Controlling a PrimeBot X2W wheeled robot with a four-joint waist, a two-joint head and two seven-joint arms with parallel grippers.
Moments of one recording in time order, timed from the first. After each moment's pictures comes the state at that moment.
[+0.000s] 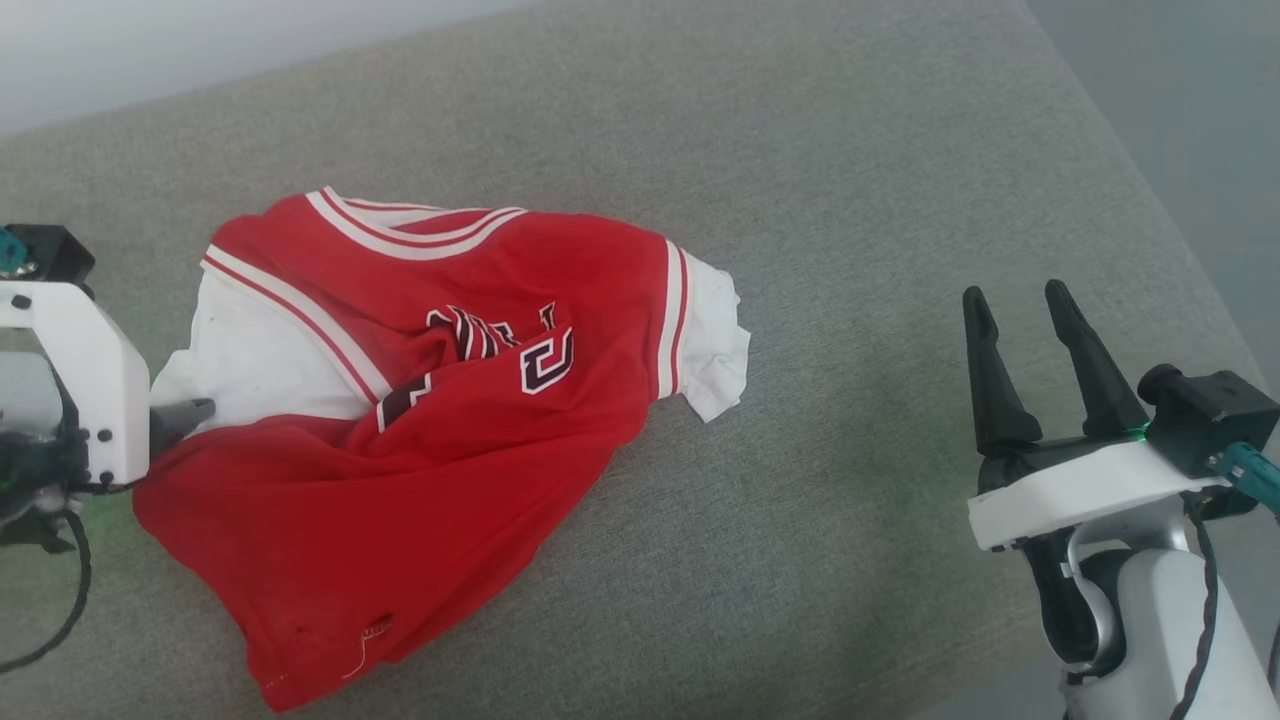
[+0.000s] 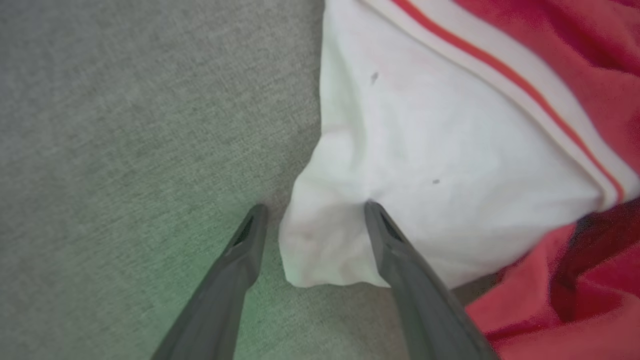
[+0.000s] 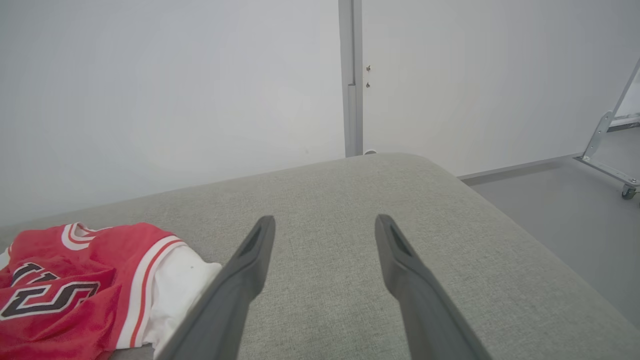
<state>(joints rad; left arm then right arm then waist) -0.69 0.84 -0.59 0.40 -1.04 0.01 0.81 -0.23 -0.05 0.00 0.08 0.28 0.13 -0.09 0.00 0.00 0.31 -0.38</state>
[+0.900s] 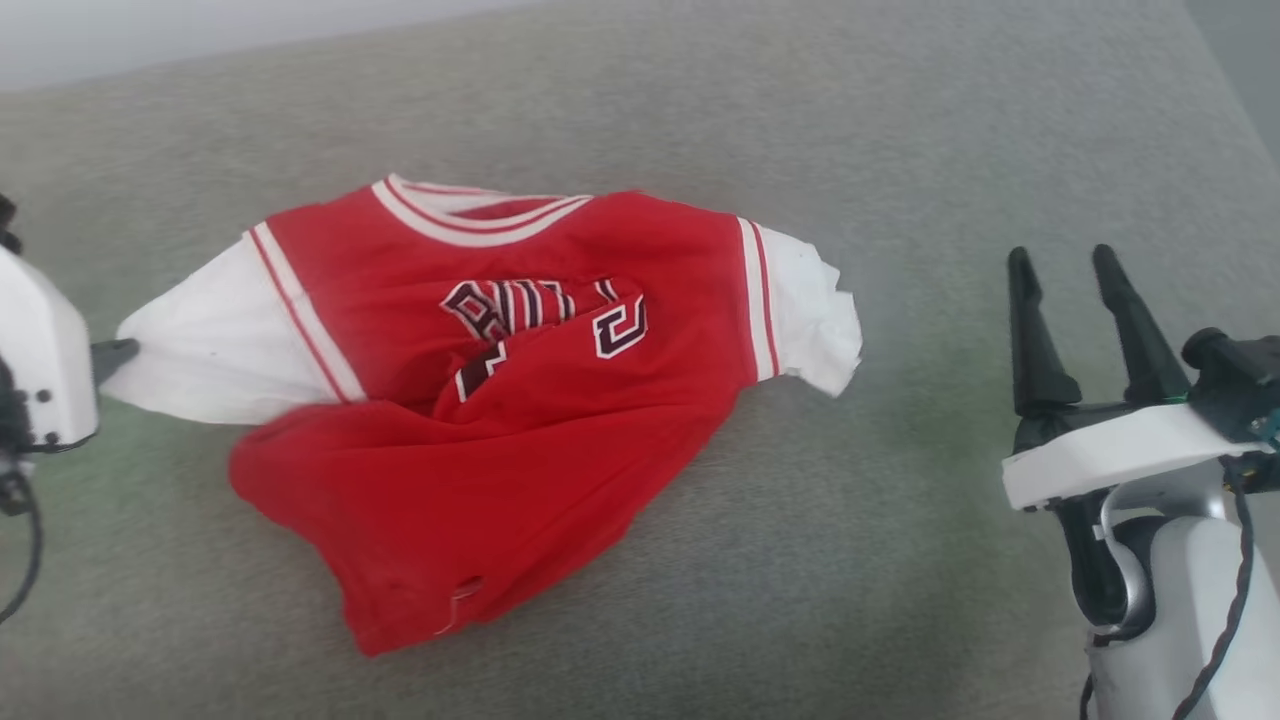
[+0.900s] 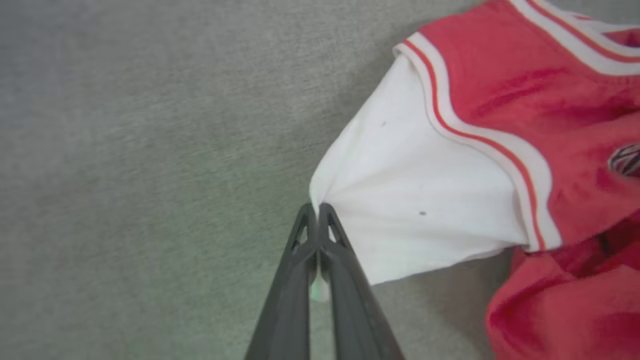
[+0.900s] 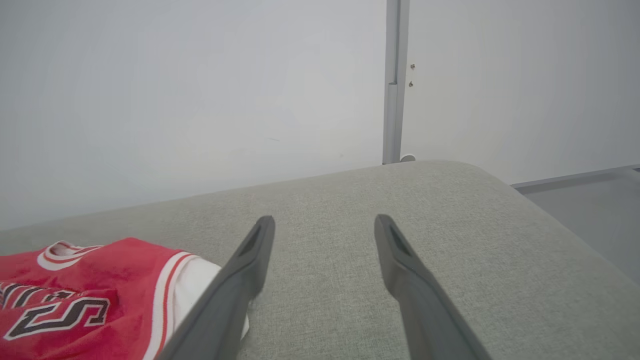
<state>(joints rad) -0.73 0.86 -0.54 0.43 -1.06 -0.02 0.74 -0.29 -0.05 -0.06 0.11 0.26 0.13 -0.08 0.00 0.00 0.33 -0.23</state>
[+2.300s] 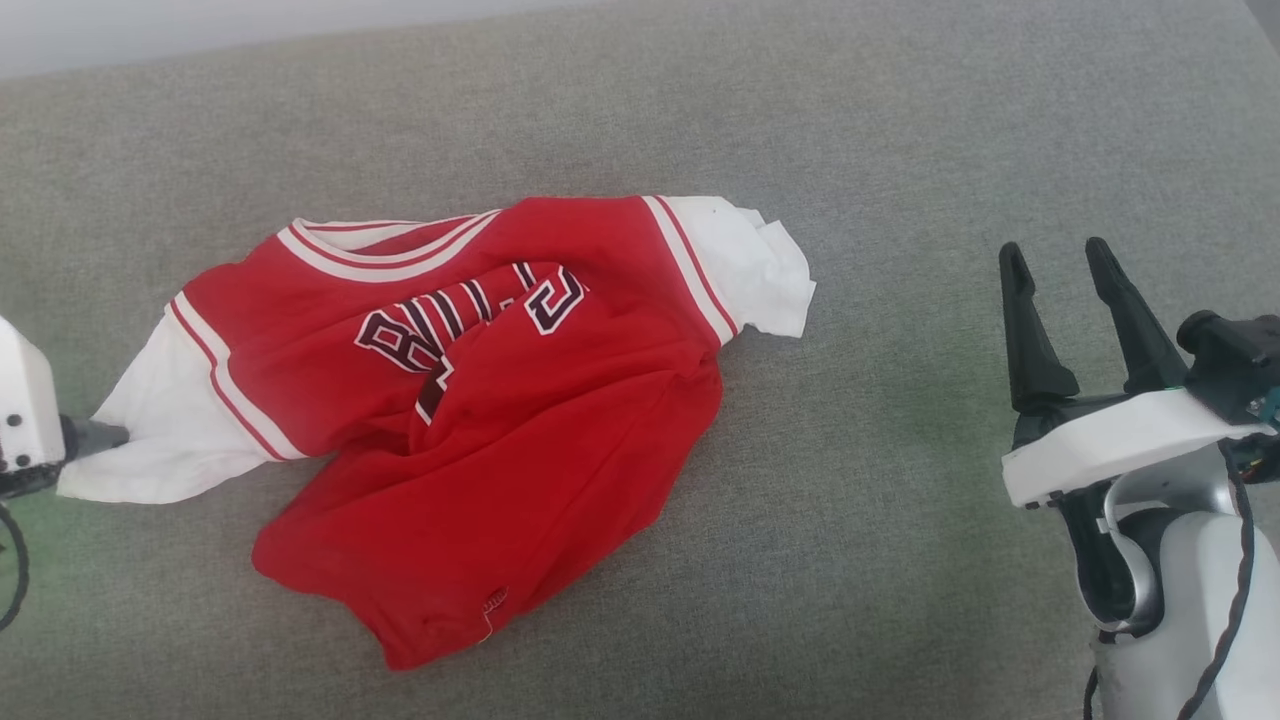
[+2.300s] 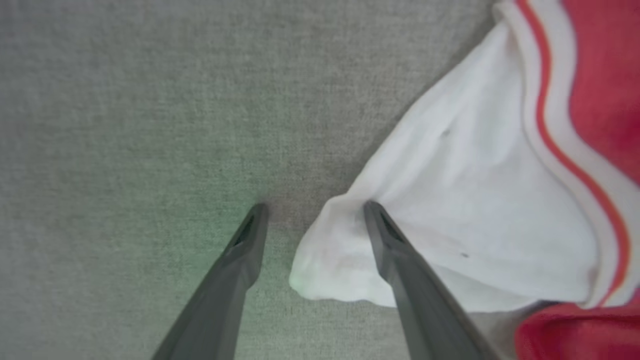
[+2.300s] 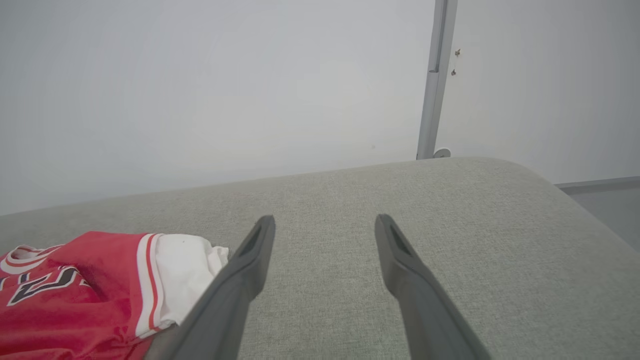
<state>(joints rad) -0.78 0.82 -0.58 0.71 -1.10 0.03 0.90 -0.29 -0.05 -0.06 0.04 0.24 0.13 0.03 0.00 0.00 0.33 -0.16</state>
